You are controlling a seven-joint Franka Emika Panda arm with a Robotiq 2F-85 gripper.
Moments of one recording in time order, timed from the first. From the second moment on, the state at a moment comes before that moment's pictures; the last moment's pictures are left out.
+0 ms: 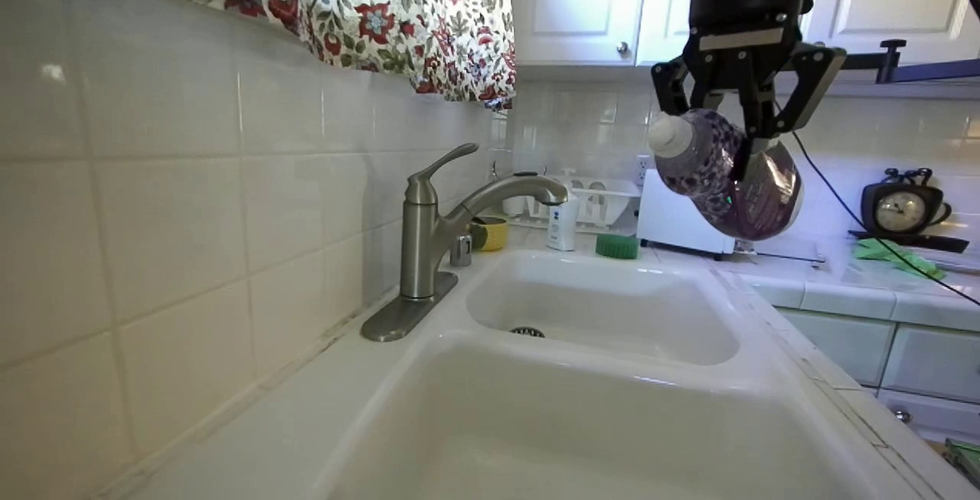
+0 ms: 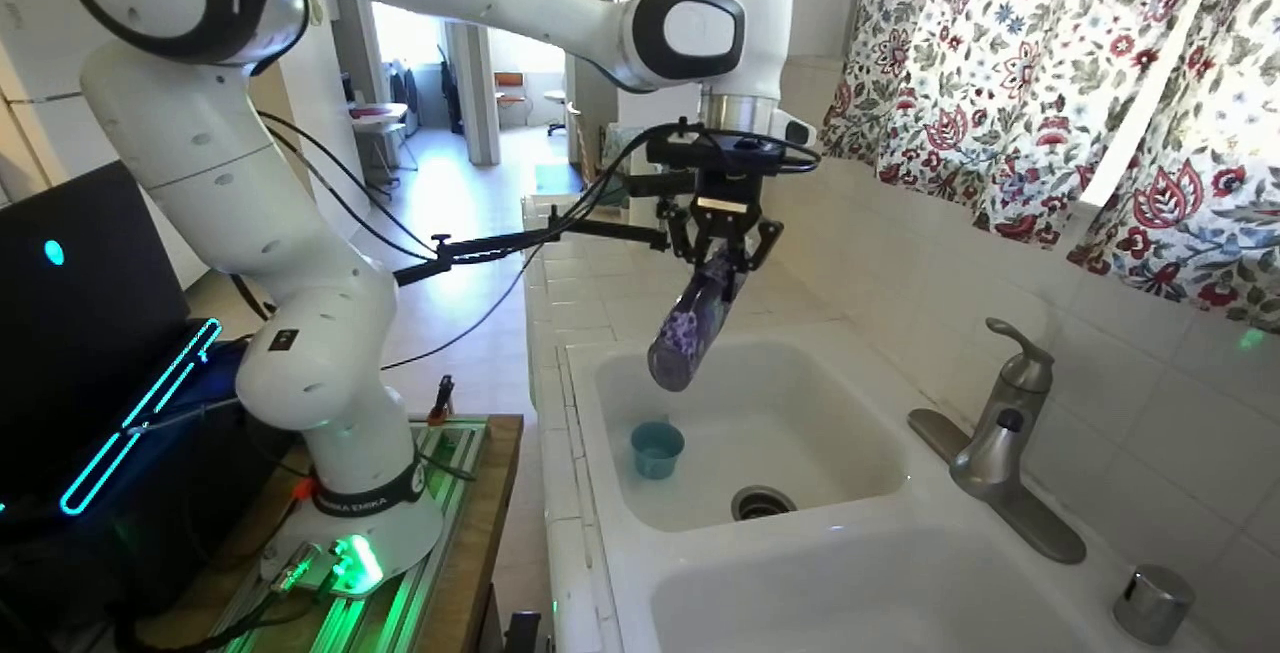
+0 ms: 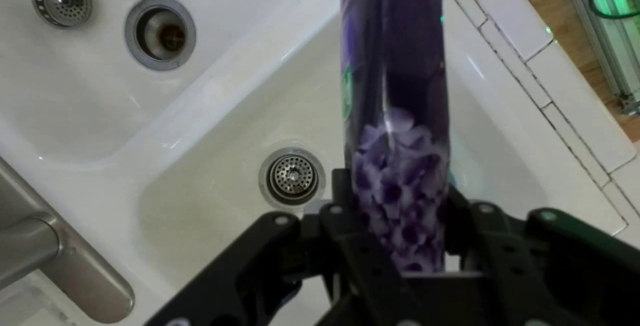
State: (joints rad) arm 0.15 -0.31 0.09 -2.15 -0.16 1.76 -0.78
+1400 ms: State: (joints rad) arm 0.15 -0.02 0.14 -1.90 -0.35 1.44 -0.93
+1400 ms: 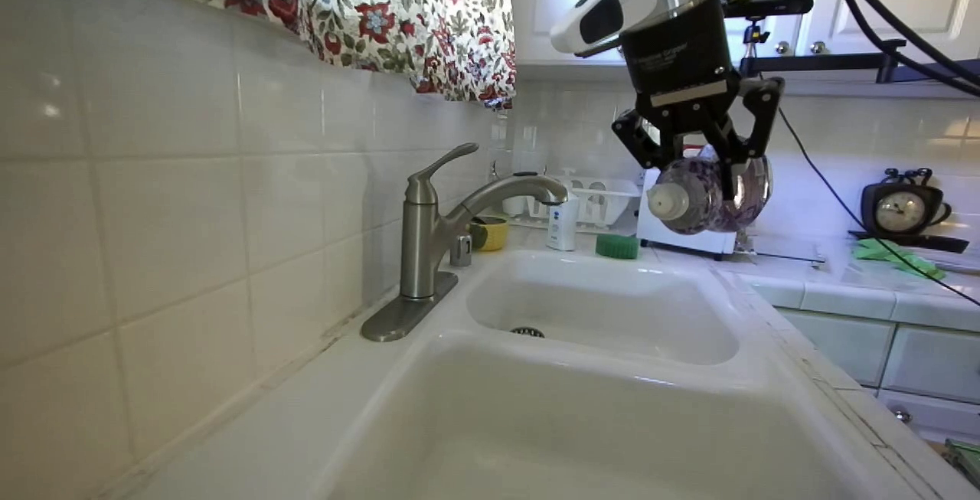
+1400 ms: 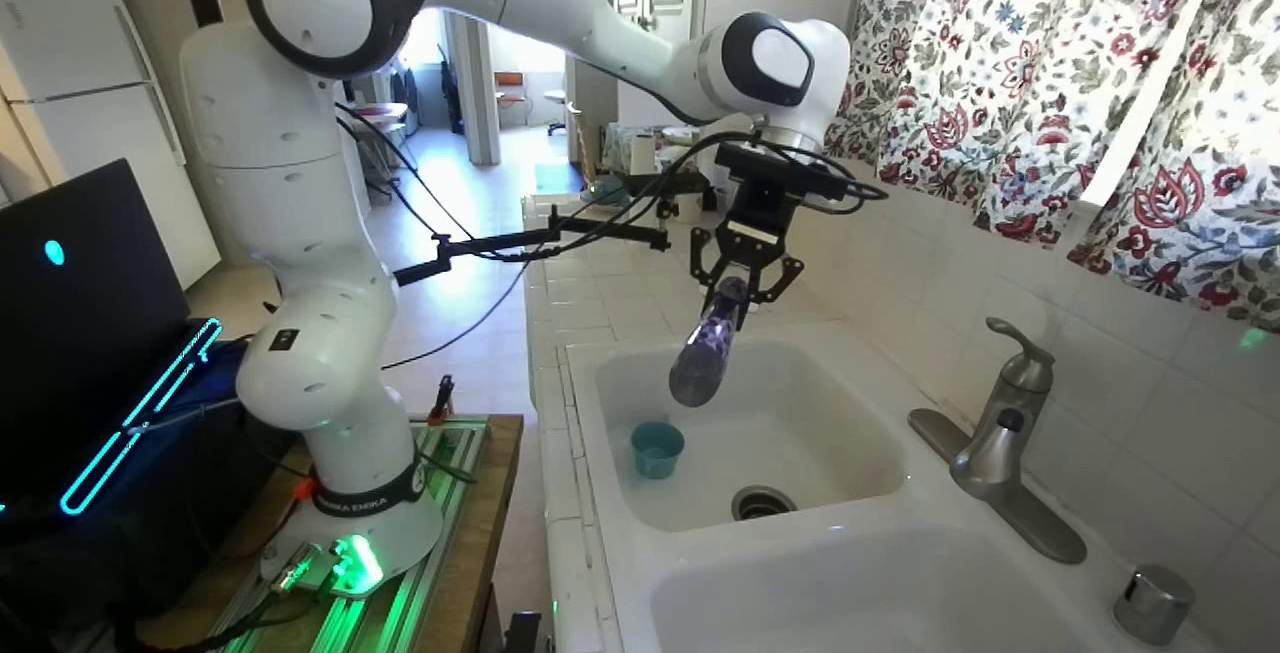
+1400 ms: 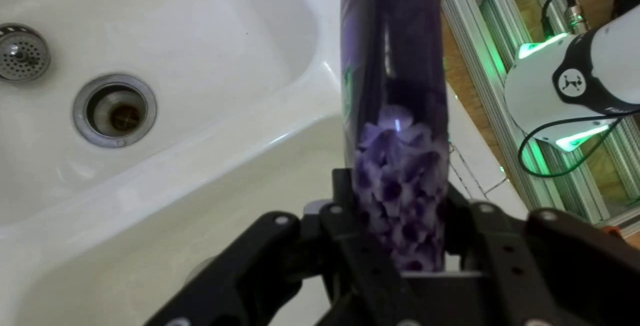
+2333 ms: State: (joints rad) arm 0.16 0.05 0.17 -1.87 -0.50 1.33 -1.00
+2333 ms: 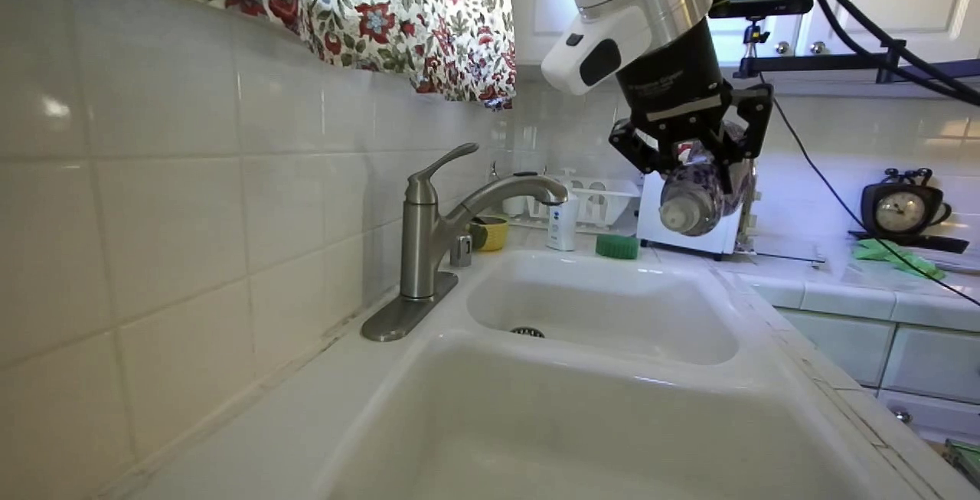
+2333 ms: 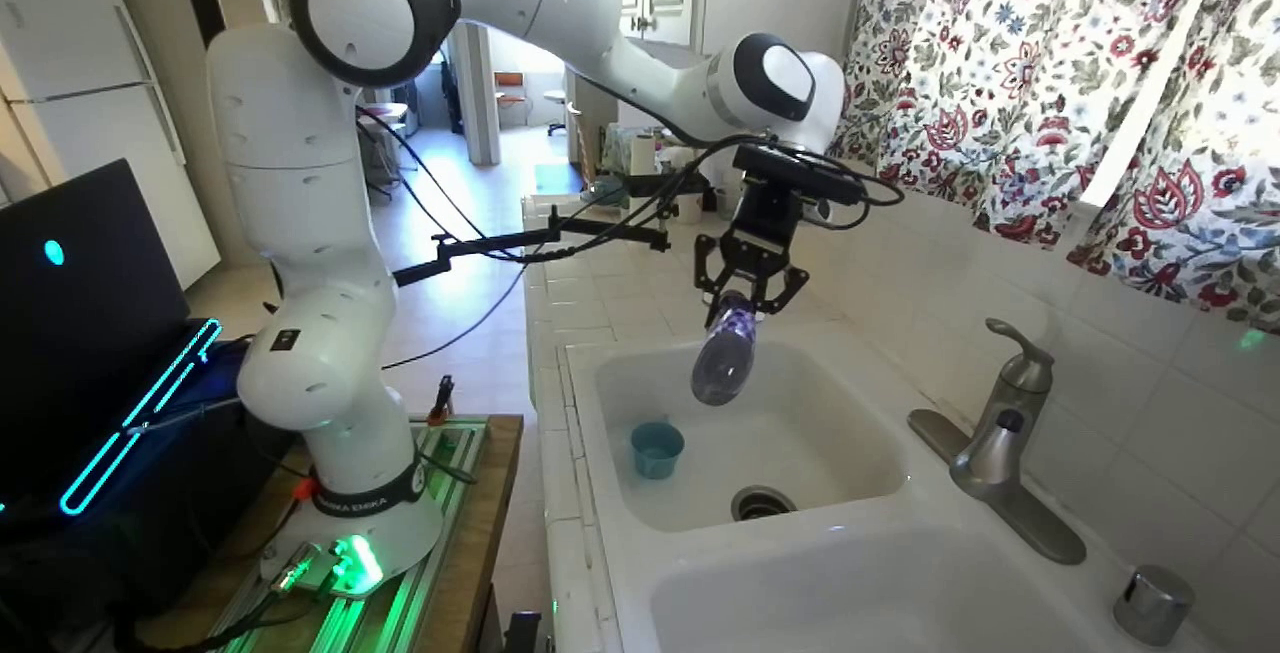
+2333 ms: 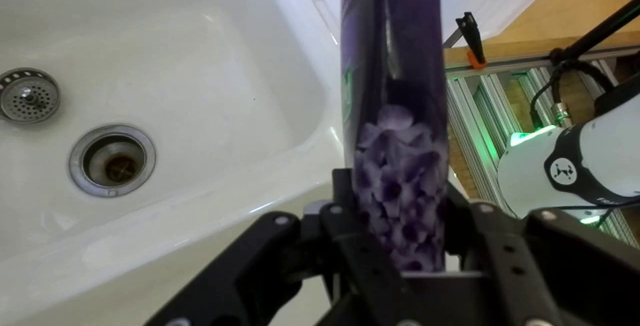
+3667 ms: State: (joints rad) arm 0.17 0.11 0.18 -1.81 -0.55 1.31 -1.03
